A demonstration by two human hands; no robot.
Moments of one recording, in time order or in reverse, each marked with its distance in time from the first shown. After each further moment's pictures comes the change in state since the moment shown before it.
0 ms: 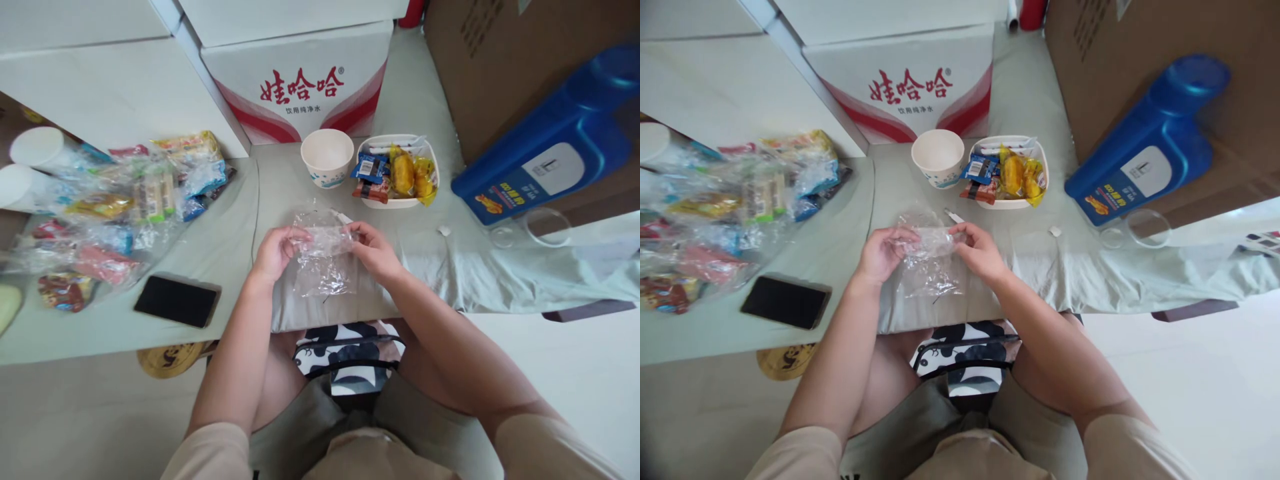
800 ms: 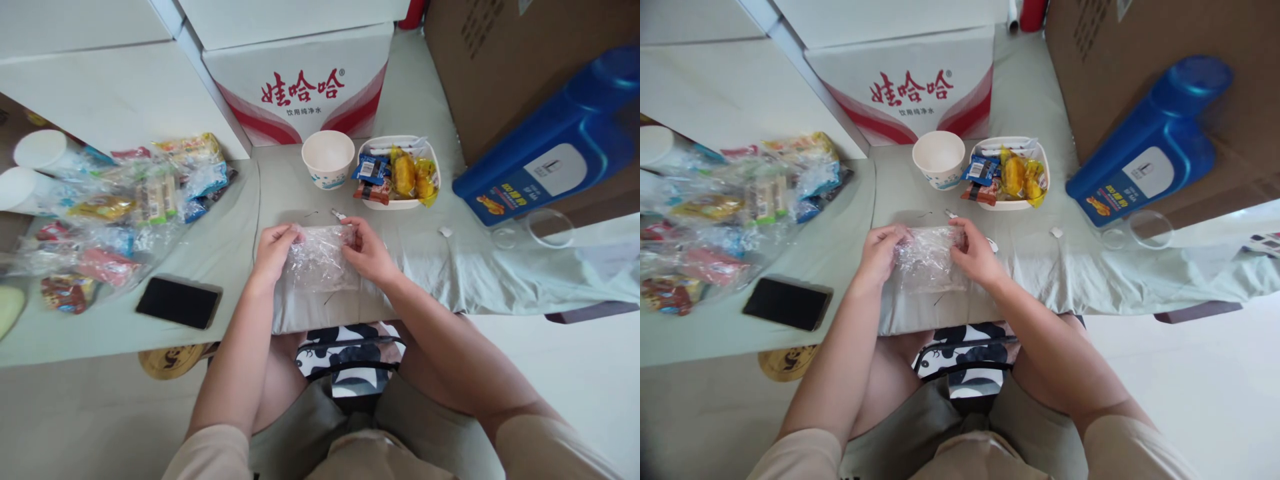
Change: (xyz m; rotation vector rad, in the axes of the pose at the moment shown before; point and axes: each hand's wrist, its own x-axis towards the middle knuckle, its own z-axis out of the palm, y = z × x) left_hand 0.006 -0.006 -0.009 0.302 0.090 0.239; right_hand 0.001 0.007 0.006 -0.207 -0.012 -0.116
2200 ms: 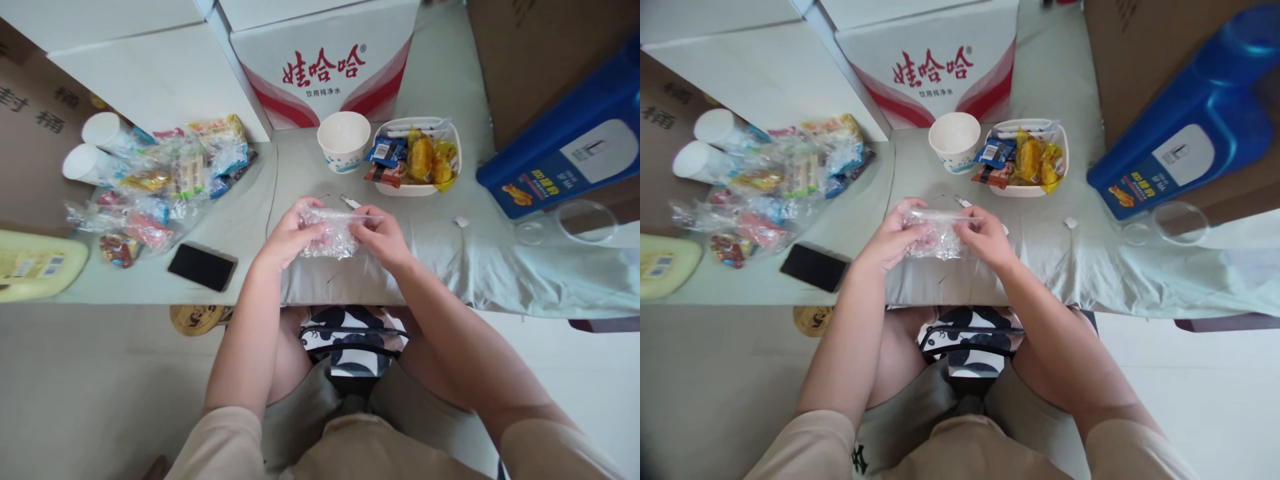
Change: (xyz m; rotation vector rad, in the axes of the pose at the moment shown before) left_hand -0.039 0.045 0.019 -0.031 -0.159 -0.295; right_hand -0.006 -0.023 -0.013 0.174 -0.078 -0.005
